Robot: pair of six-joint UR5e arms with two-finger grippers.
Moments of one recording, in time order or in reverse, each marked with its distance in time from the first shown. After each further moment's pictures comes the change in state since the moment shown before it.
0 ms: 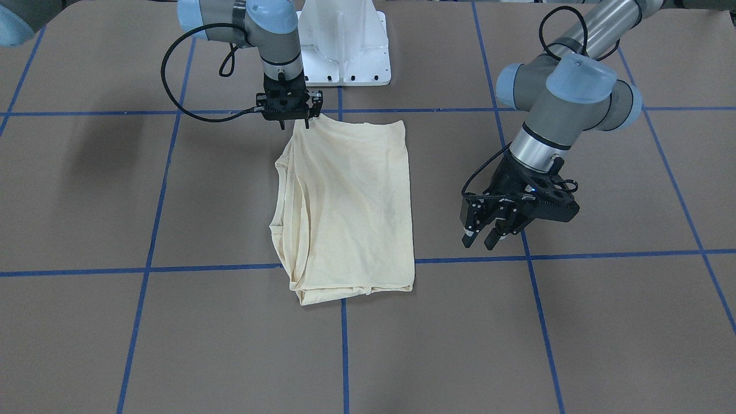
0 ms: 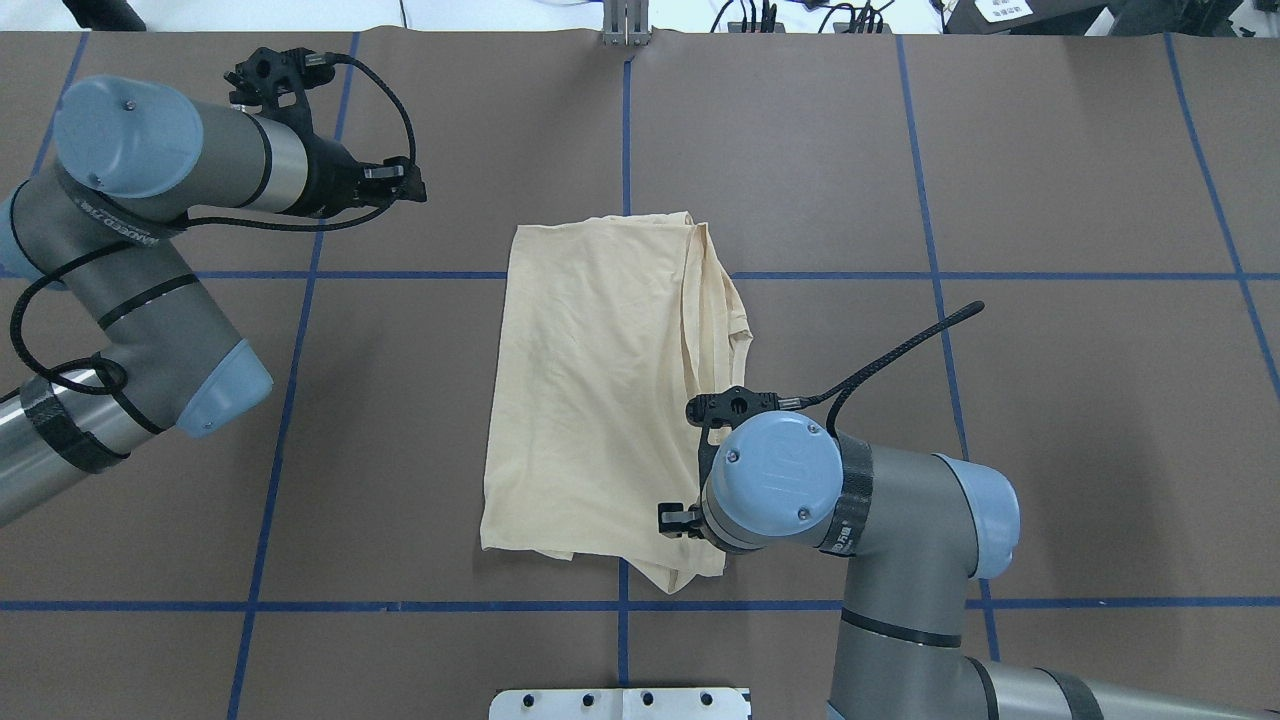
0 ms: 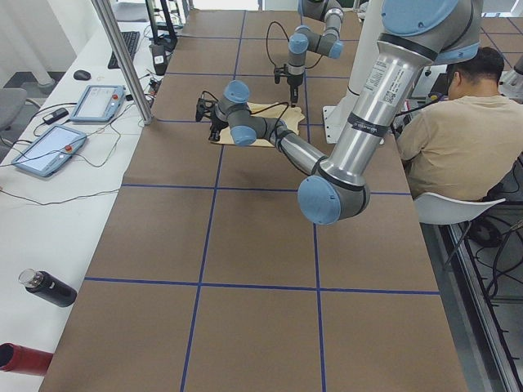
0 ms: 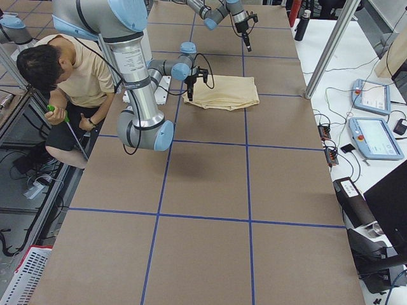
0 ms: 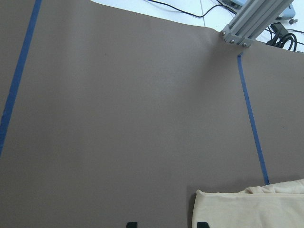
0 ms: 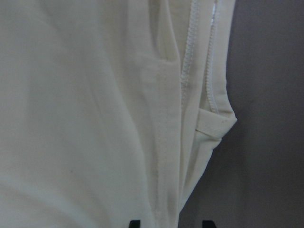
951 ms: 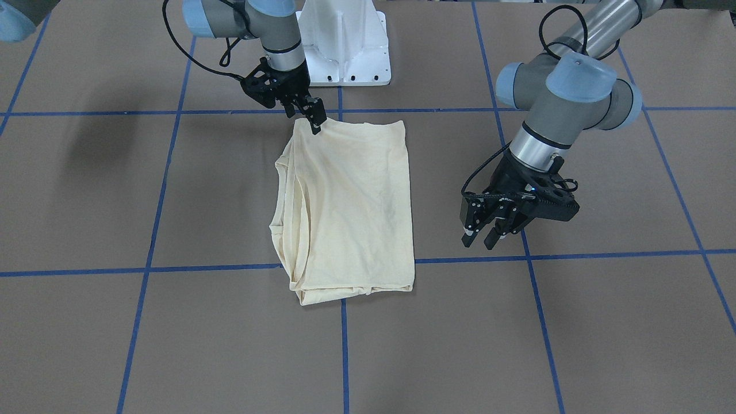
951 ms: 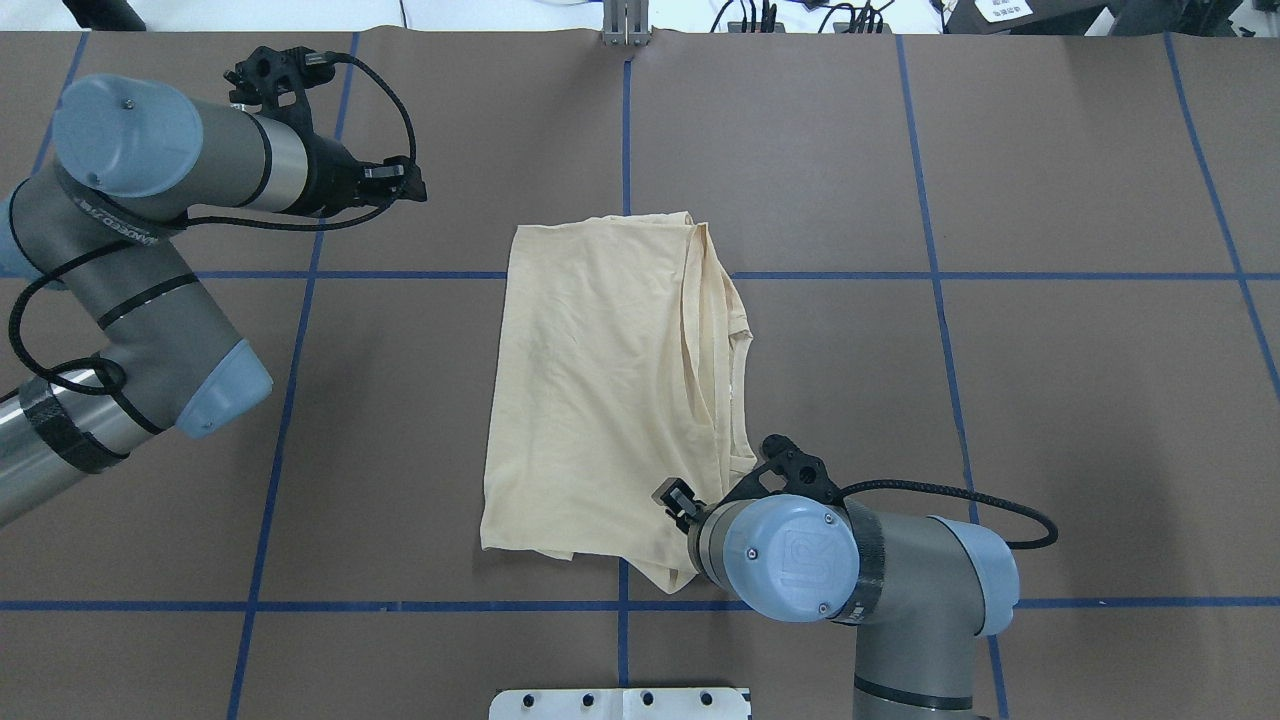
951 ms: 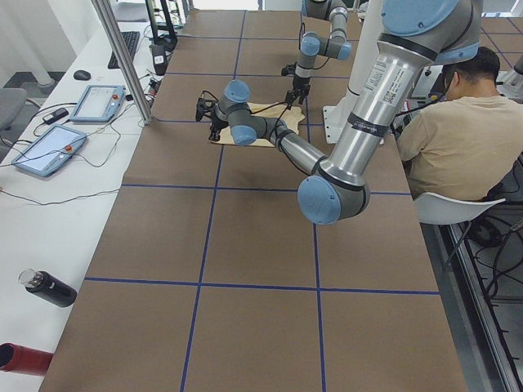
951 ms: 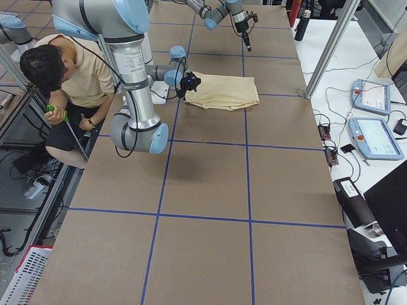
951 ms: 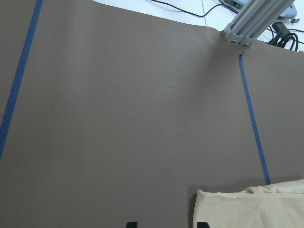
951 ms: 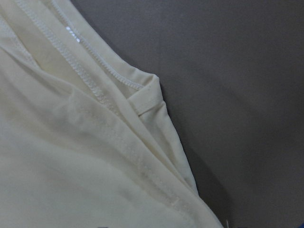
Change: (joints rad) left arm 0.000 0.000 -0.005 0.004 0.000 0.000; right arm -0.088 -0.055 -0.006 0.173 -0.184 0.803
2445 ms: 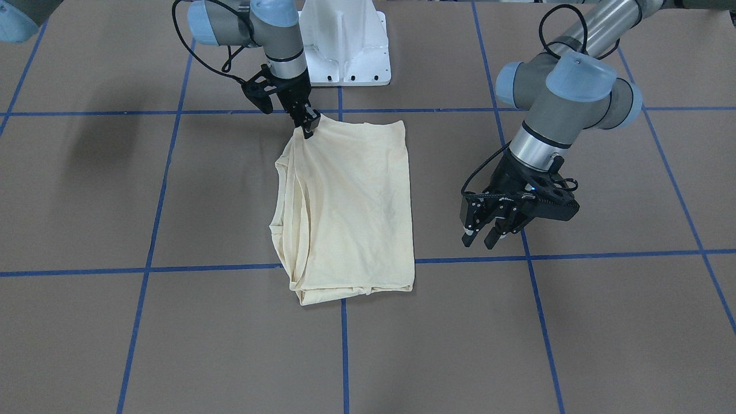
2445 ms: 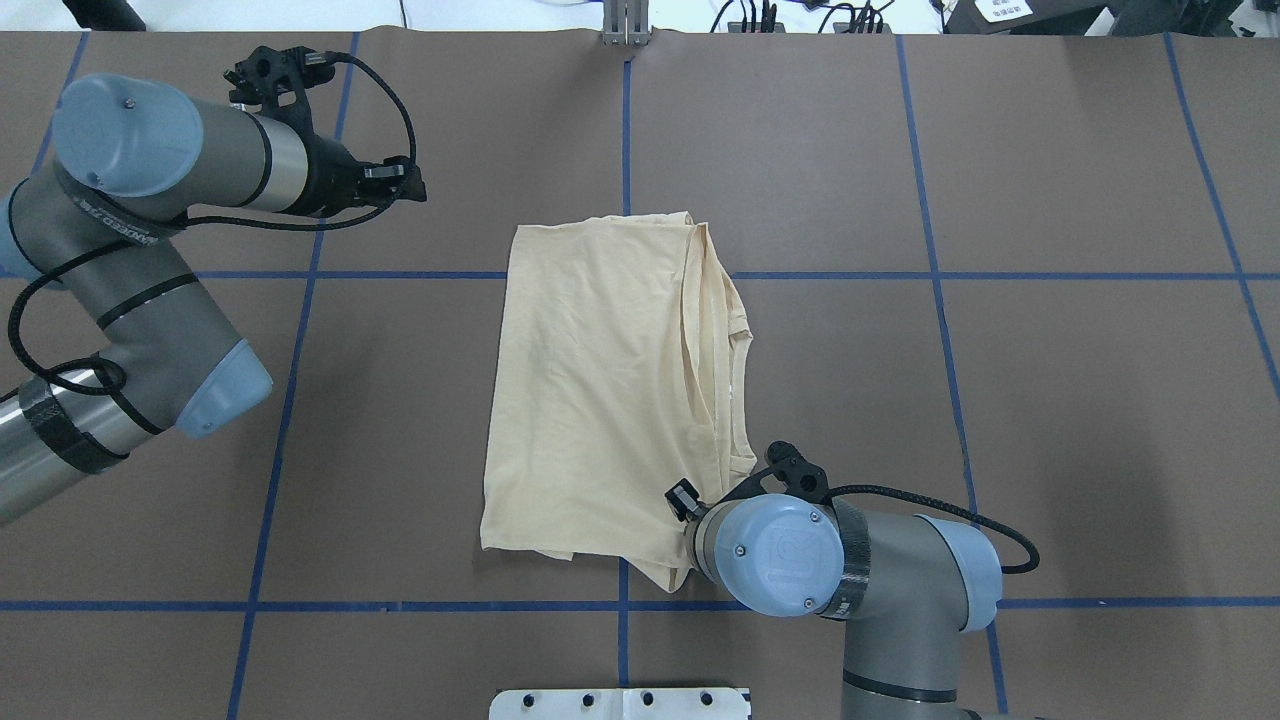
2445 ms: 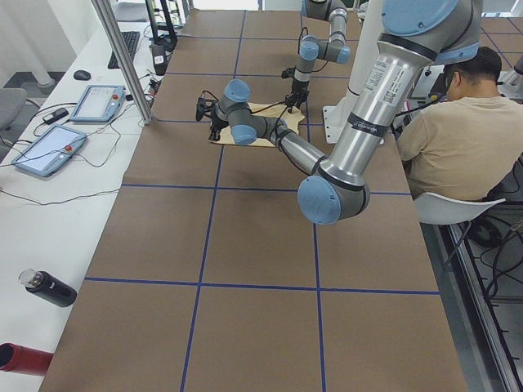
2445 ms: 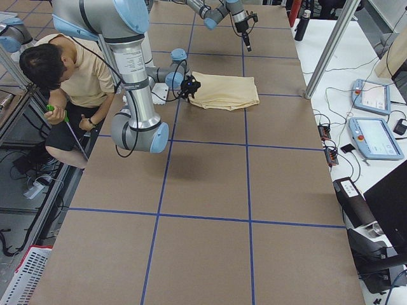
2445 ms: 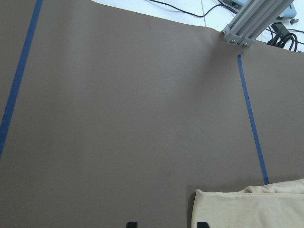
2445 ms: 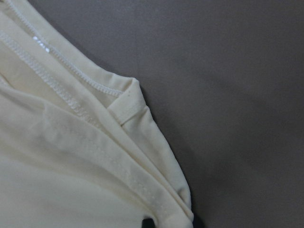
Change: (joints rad) left arm 0.000 0.000 -0.003 0.005 0.000 0.000; right arm 0.001 0.010 -0.044 0.013 0.002 0.099
